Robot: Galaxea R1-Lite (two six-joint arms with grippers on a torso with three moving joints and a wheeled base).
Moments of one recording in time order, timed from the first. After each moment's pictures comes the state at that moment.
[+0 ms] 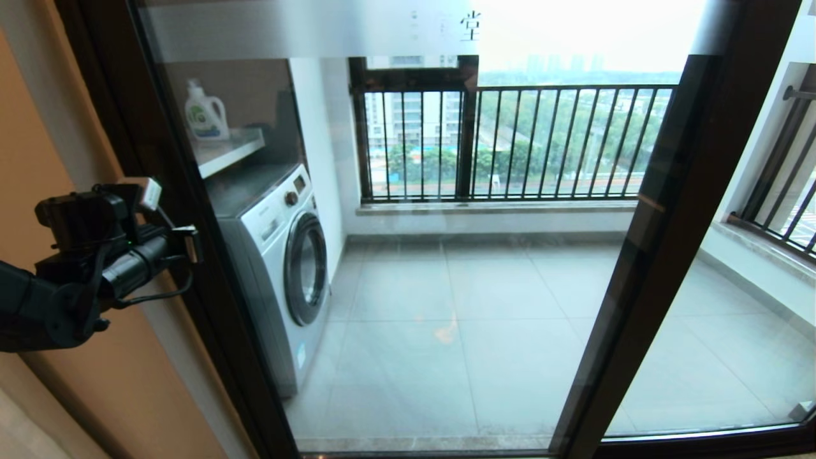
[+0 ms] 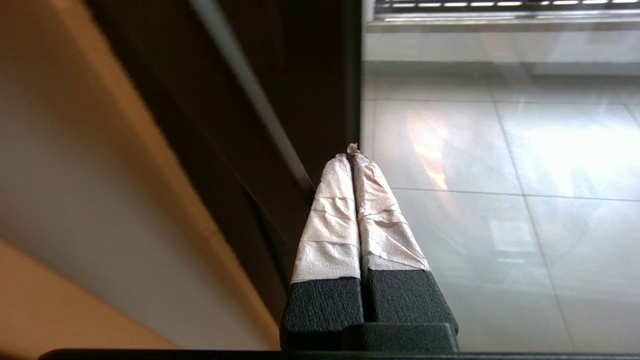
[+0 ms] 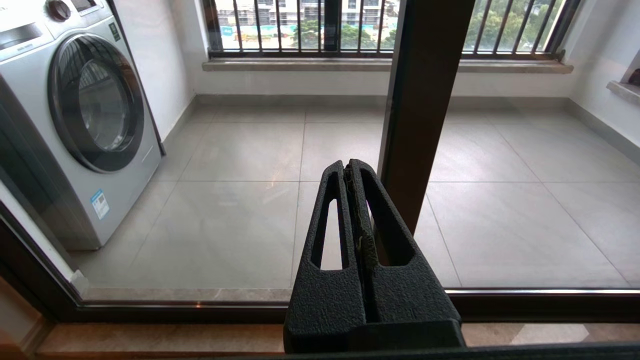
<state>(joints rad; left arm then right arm) 0.17 1.91 -0.89 -0.86 0.00 0.08 0.00 0.00 0.00 -0.03 0.03 -0.05</state>
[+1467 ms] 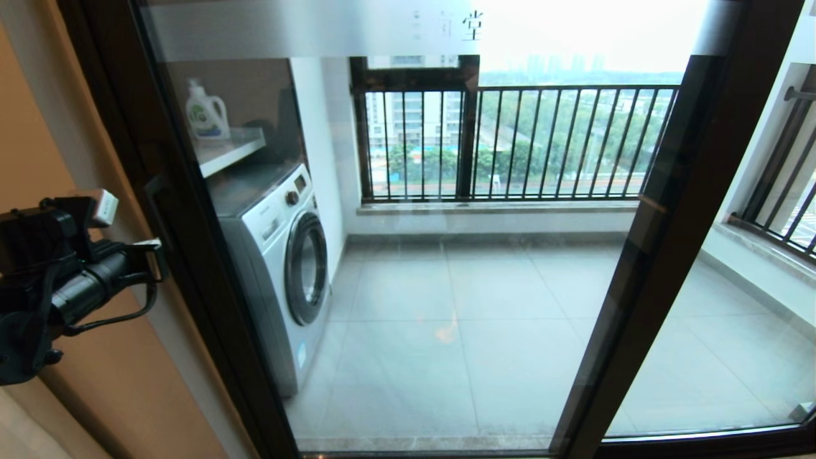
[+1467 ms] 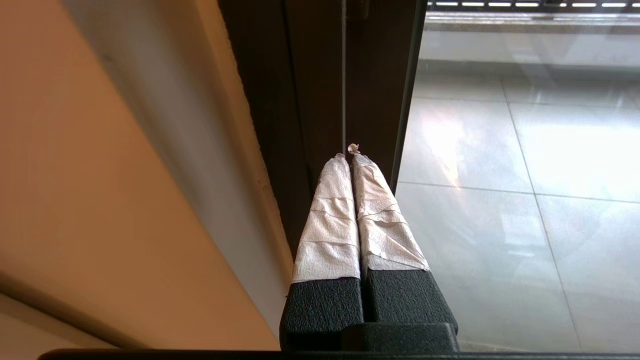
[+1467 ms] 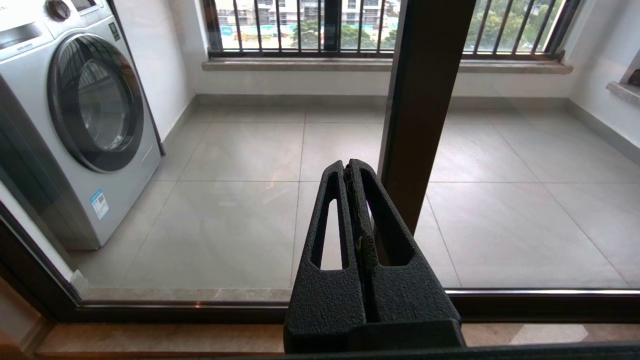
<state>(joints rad) 0.23 1.78 -0.72 -0.92 -0.07 0.07 0.00 0.00 0.00 -0.03 0.03 -0.05</state>
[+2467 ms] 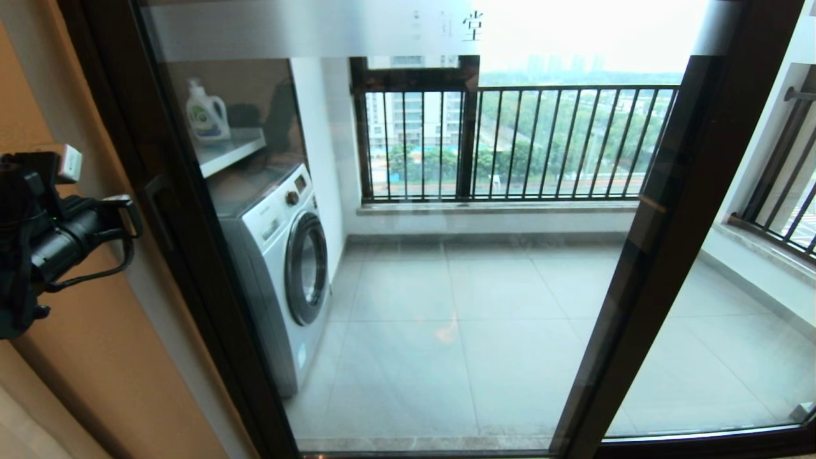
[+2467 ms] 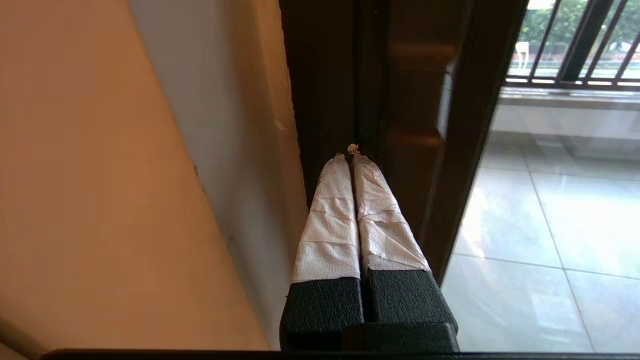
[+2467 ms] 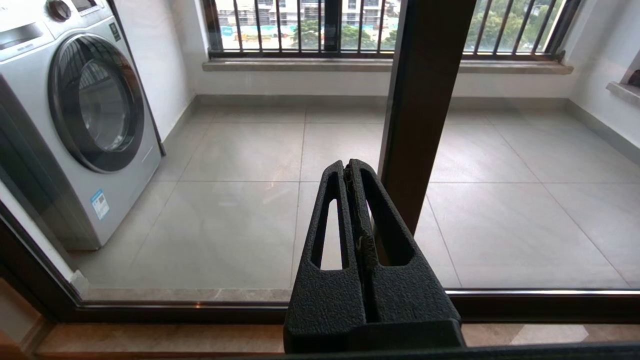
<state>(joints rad) 0.29 1.83 -0.93 -0.91 -0.08 0.07 0.00 0.00 0.00 -0.03 0.03 -0.05</state>
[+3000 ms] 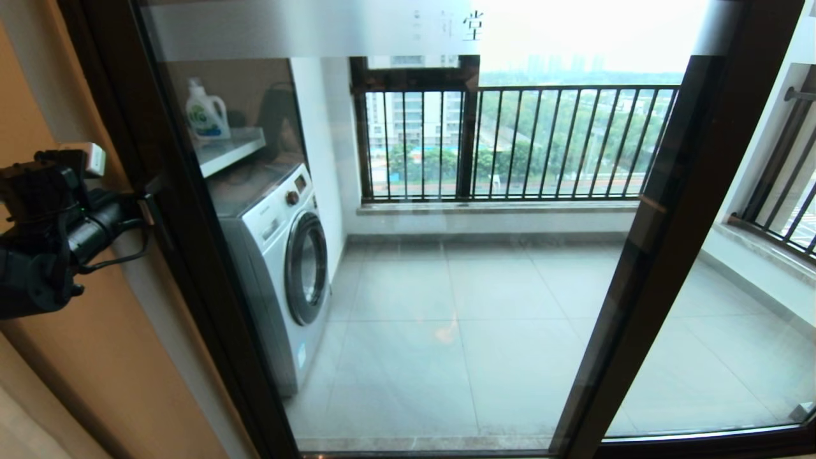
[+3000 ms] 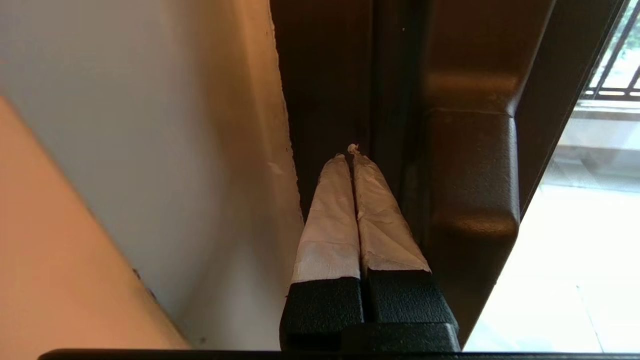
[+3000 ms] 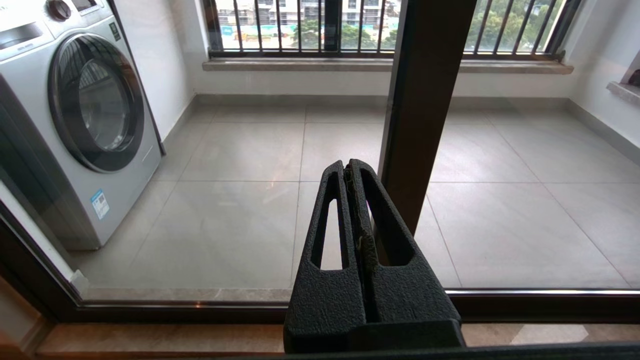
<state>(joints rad) 0.27 1.98 -1.11 -0.91 -0.07 0.07 0.00 0.00 0.00 -0.03 0.03 -0.05</state>
